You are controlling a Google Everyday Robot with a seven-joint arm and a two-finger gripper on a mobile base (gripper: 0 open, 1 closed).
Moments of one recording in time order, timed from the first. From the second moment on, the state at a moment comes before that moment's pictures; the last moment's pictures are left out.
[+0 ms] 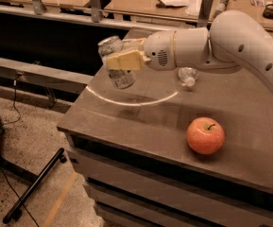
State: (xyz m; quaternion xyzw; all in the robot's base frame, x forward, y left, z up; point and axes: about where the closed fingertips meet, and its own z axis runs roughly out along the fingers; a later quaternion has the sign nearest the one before) arm 0.581 0.044 0.957 -0.44 0.66 0.40 0.47
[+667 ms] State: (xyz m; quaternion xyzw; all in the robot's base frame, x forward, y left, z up) arm 0.583 0.034 0.948 -0.38 0.61 0.46 0.52
